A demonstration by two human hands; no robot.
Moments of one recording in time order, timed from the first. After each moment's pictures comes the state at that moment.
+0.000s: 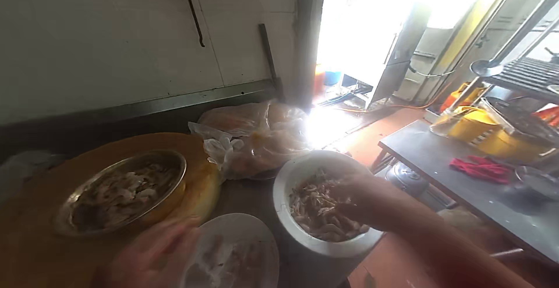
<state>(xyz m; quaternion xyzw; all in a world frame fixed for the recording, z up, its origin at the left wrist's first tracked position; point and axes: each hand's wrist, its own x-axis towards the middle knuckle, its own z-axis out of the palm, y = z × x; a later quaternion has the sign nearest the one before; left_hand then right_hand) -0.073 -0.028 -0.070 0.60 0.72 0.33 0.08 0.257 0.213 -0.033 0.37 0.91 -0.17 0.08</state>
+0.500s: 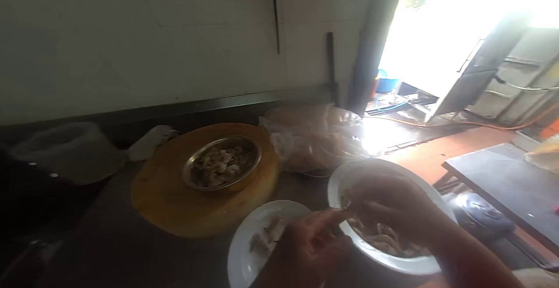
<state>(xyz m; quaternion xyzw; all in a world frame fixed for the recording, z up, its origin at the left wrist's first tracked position) 0.022 0.011 -0.085 0.56 0.59 0.50 0.31 0.197 0.191 -0.042 0.17 0.81 -0.53 -0.17</state>
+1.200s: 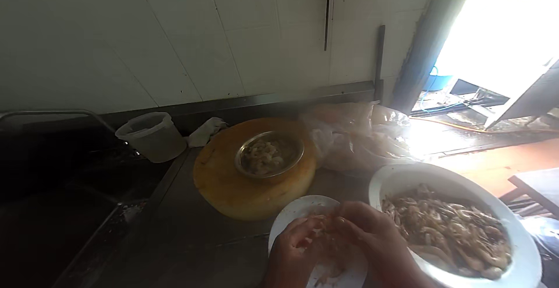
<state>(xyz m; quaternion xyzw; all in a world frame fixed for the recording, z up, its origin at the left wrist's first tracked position) -0.016 -0.051 -0.138 0.39 0.68 0.57 0.23 0.120 0.100 -0.114 0.16 0.61 -0.73 -0.27</state>
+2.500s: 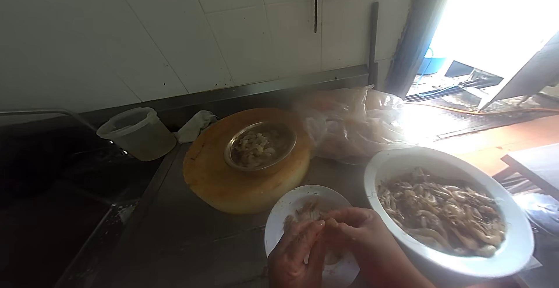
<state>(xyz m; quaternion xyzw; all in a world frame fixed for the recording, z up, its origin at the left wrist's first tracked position) 0.018 -0.052 -0.152 0.47 0.63 0.62 -0.03 0.122 0.081 -0.120 0.19 0.48 -0.83 -0.21</state>
